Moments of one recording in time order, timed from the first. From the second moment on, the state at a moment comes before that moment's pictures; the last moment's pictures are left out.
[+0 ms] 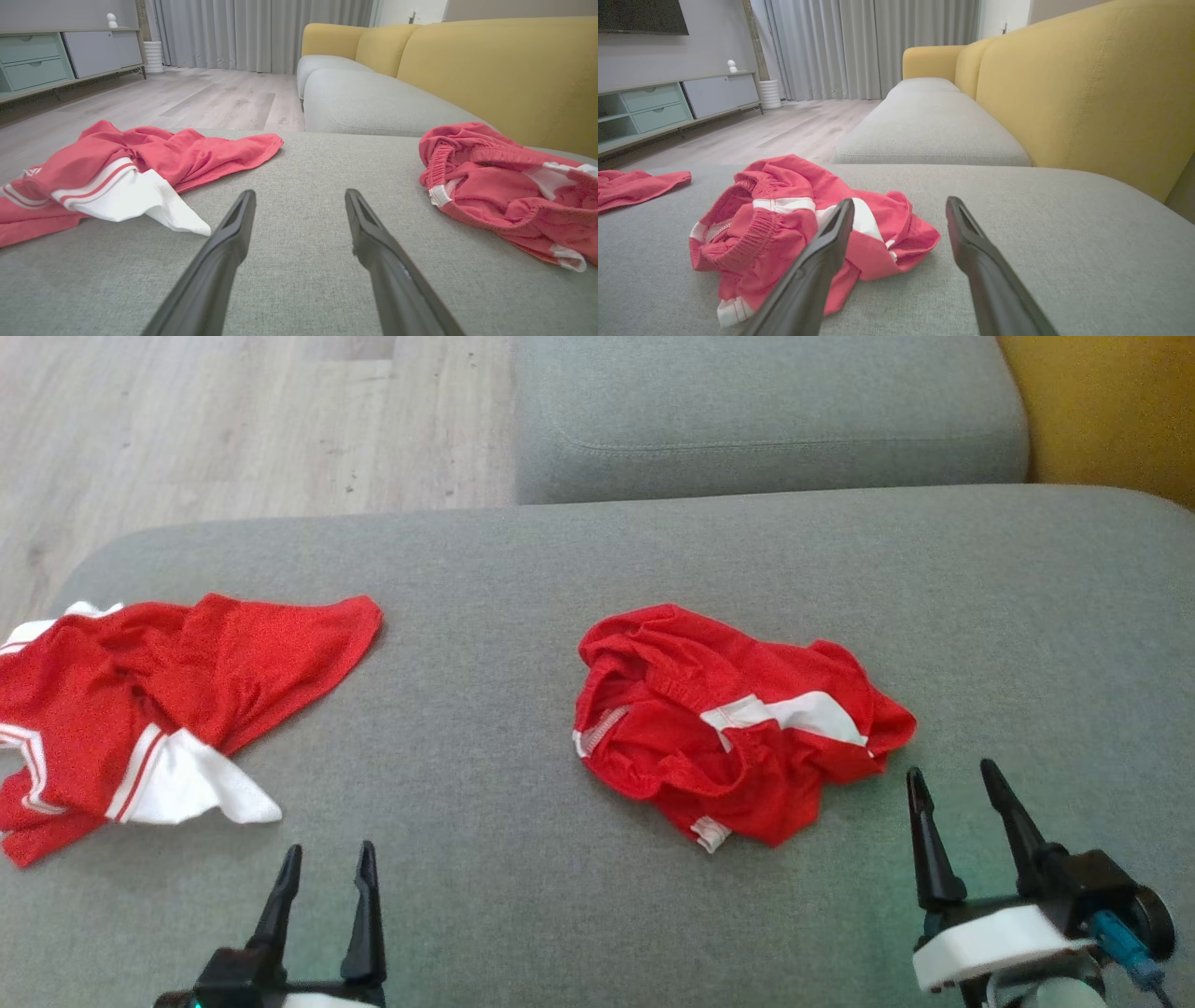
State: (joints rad) left arm 0.09 0.19 -0.27 0.25 -0.34 0.08 -0.25; right arm 0.06 -0.05 0.01 0.24 0.04 0.13 -0.25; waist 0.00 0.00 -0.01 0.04
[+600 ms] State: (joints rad) left arm 0.09 0.10 -0.14 0.29 -0.23 -0.04 -0.25; right arm 0.06 -0.05 0.01 0.30 0.05 0.13 -0.25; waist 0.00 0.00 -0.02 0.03
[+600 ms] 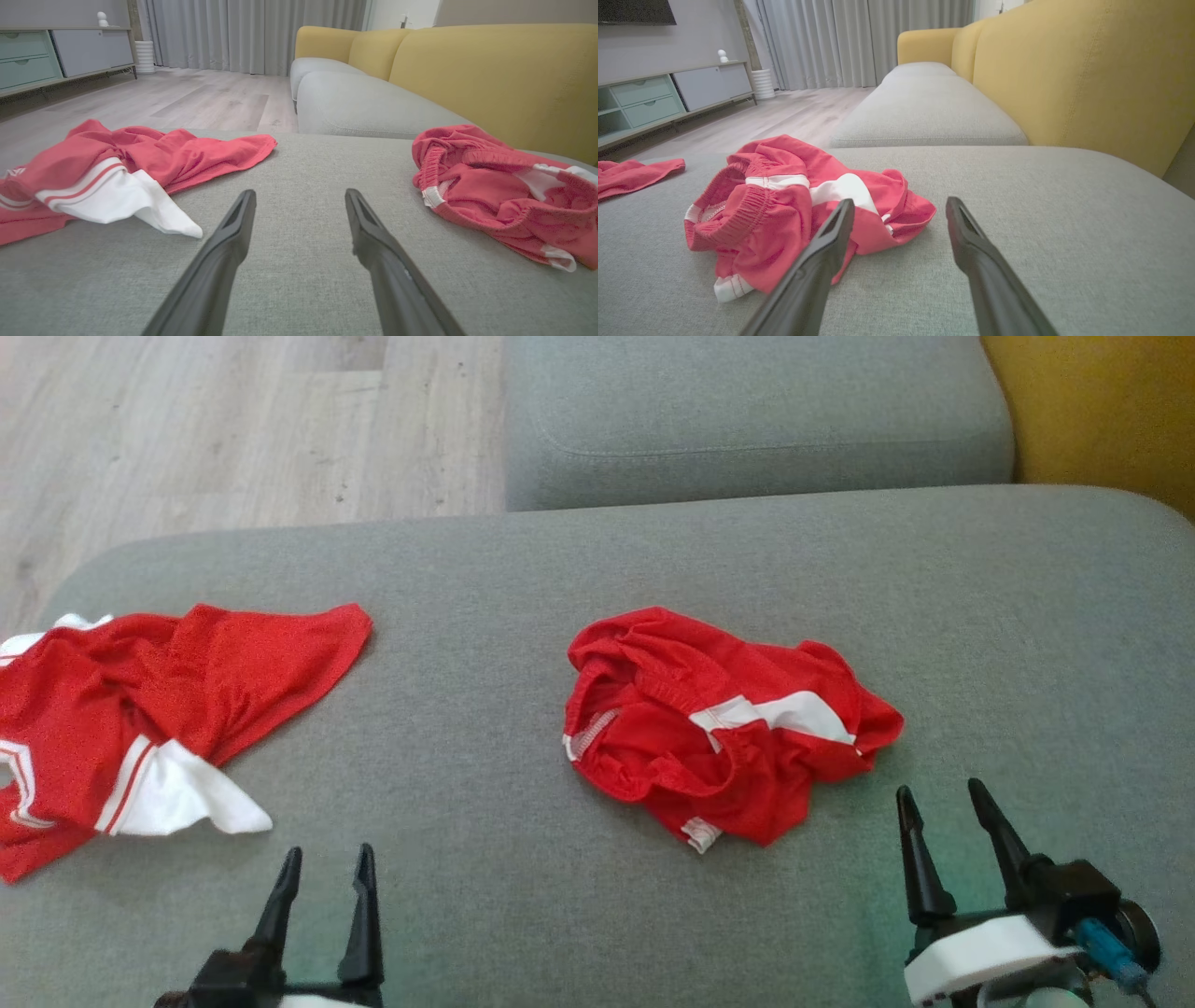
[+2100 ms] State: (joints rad) left arm -0.61 0.05 -0.84 0.61 -1.15 0.06 0.01; right arm -0.07 -0.05 0.14 0.26 0.11 0.13 -0.25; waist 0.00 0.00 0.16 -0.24
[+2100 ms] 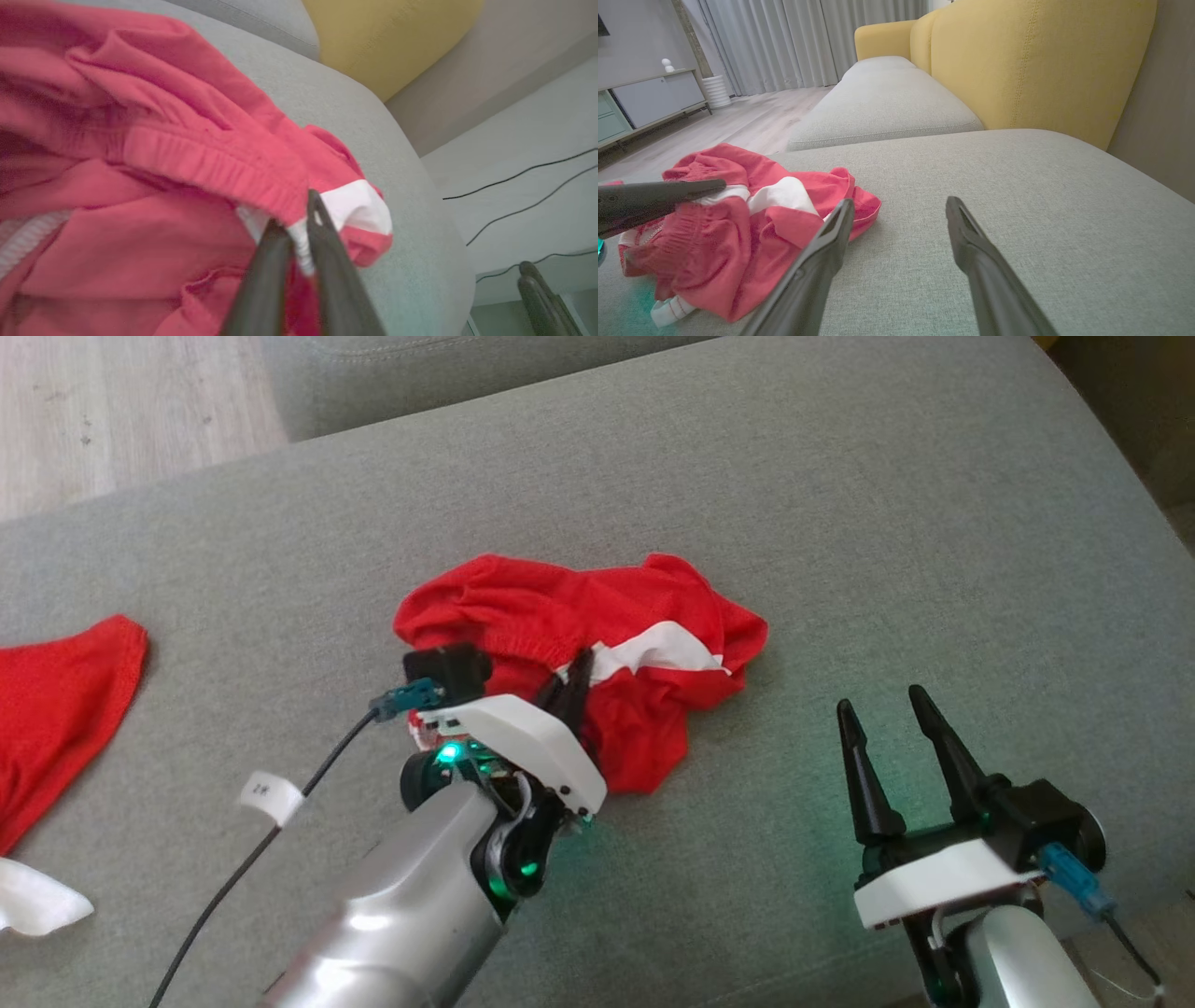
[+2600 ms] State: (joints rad) left arm -0.49 0.25 -0.91 0.07 -1.17 -0.03 0.06; right arm -0.01 -0.05 0.07 0.26 0.10 0.13 -0.25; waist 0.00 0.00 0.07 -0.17
